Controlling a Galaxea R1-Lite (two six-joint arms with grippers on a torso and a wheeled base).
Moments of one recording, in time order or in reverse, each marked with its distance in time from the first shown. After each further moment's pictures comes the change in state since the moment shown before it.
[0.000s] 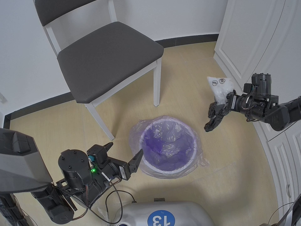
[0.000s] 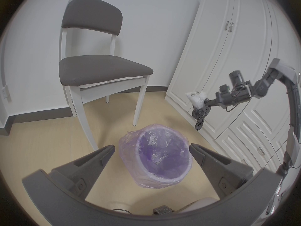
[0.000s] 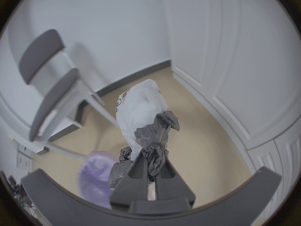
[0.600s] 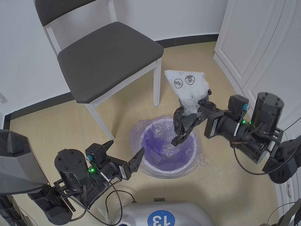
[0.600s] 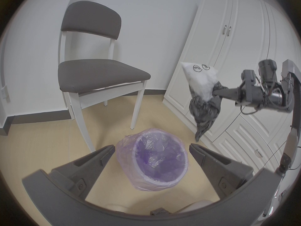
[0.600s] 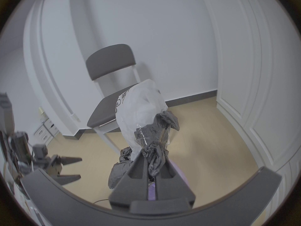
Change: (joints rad) left arm -0.016 -0.034 0.000 0.000 0.000 0.001; right arm 0.403 -0.074 0.391 -0.596 -0.110 -0.218
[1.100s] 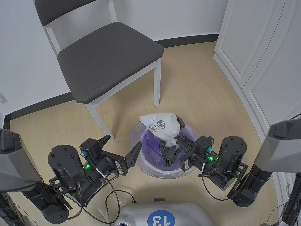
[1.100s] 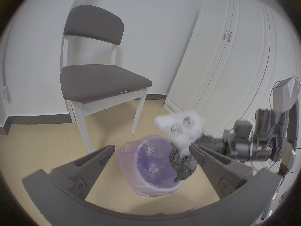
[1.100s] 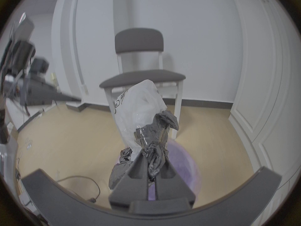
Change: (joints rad) left arm 0.013 -0.042 -0.003 0.000 -0.001 0.001; right arm 0.040 0.420 0.100 -0.465 0.016 -0.238
